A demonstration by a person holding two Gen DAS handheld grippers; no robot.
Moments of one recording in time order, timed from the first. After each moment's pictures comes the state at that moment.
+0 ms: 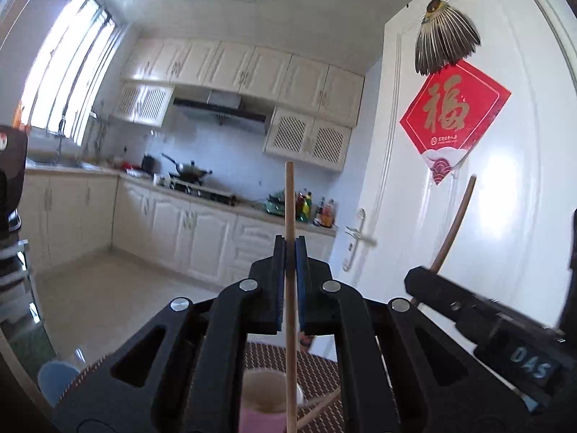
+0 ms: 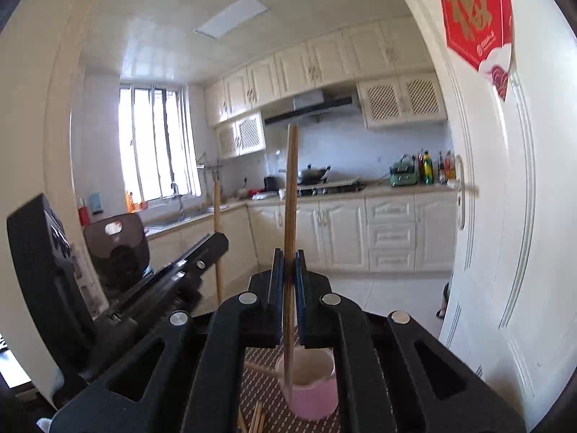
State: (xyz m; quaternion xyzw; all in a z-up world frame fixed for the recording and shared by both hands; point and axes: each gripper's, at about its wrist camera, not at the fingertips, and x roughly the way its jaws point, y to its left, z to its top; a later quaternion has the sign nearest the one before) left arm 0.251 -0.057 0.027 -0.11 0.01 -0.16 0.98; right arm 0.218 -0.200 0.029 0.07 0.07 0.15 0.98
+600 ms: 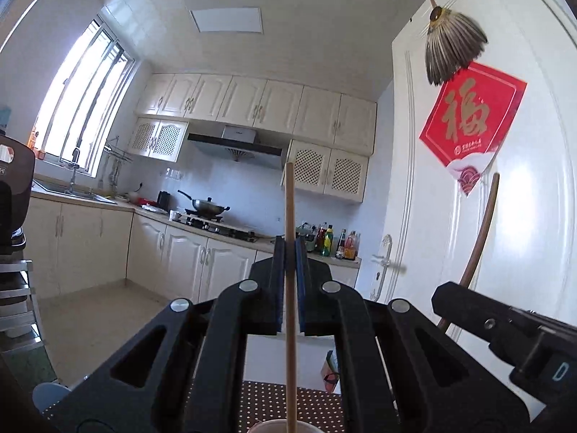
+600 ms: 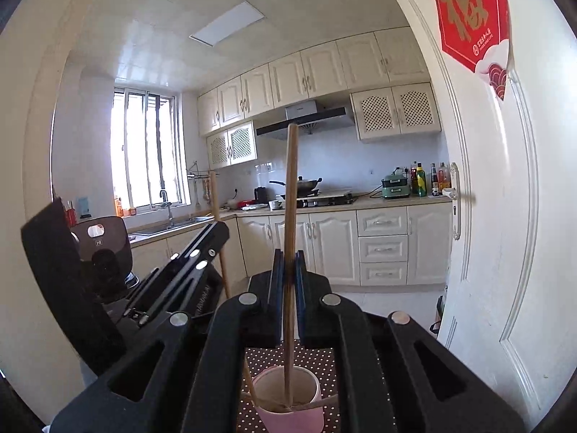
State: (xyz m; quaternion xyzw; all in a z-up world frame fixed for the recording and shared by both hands) left arm 0.297 -0.074 0.002 -0.11 -0.06 -0.11 0.99; right arm 0.246 -0.203 0.004 0.06 0.05 0.14 0.99
